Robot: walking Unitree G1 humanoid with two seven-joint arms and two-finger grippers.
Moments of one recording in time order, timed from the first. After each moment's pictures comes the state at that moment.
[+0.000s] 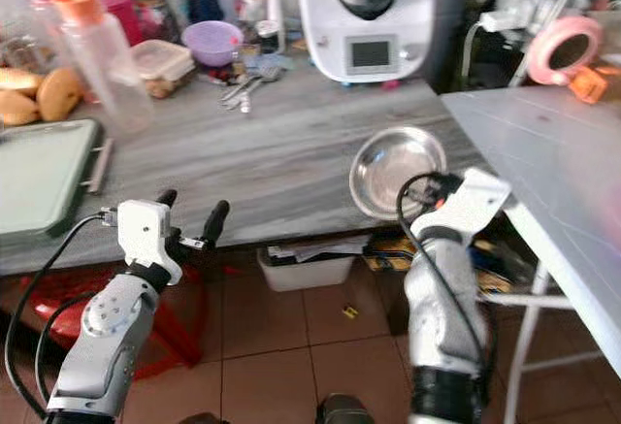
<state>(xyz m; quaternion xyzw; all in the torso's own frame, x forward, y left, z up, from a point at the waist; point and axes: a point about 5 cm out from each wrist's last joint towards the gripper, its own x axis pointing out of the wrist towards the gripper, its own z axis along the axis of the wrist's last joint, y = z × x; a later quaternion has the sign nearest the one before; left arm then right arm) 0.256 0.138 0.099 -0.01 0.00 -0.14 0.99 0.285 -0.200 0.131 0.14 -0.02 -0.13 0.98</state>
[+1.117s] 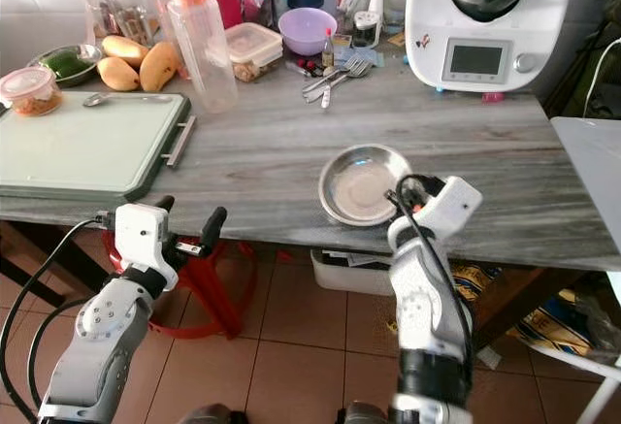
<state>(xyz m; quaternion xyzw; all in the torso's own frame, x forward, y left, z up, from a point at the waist) 0.250 0.143 0.099 0.00 0.02 -0.14 0.99 0.300 -0.175 0.109 0.29 0.09 -0.10 0.95</state>
